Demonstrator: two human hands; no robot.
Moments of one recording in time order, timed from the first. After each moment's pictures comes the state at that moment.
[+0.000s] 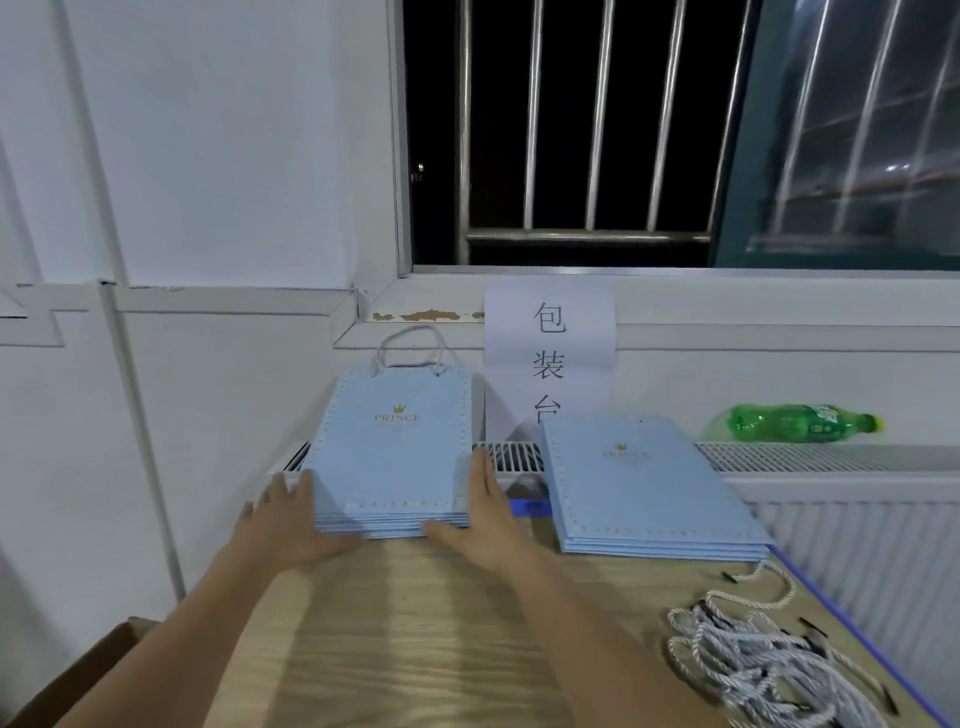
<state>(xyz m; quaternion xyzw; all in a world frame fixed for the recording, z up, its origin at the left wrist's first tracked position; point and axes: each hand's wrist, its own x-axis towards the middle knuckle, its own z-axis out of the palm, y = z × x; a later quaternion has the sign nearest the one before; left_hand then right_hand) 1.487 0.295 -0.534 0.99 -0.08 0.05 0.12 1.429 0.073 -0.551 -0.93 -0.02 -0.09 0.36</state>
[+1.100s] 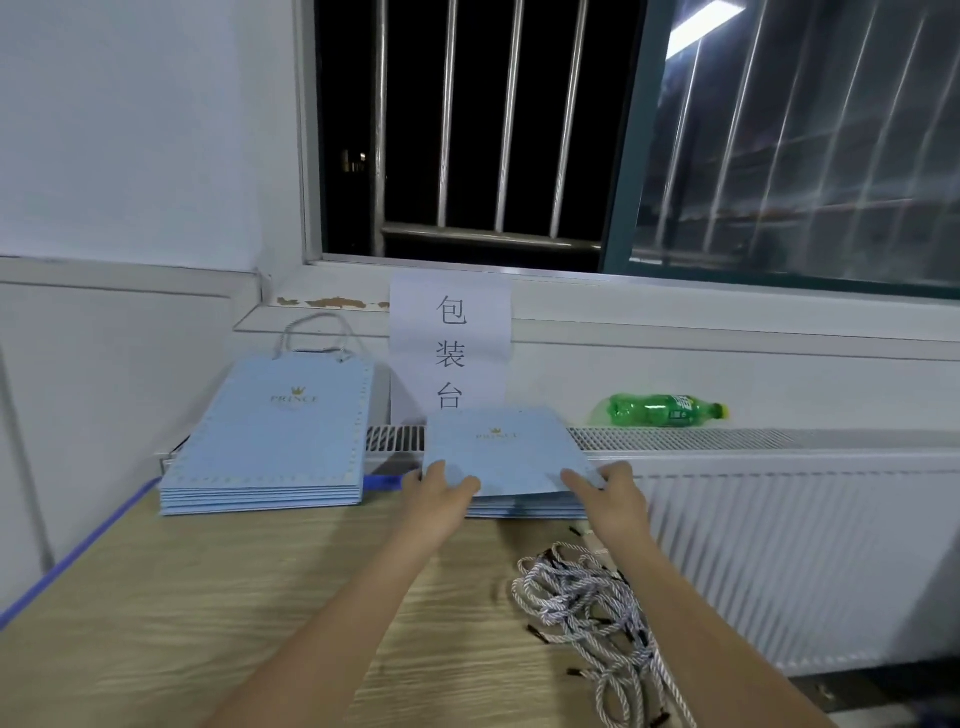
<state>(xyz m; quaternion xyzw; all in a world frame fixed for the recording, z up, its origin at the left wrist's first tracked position) 1.363 0.071 -0.522 0.83 -0.16 -0.08 0.52 1.291 -0.102 -0.524 -0.79 0.29 -0.28 0.46</state>
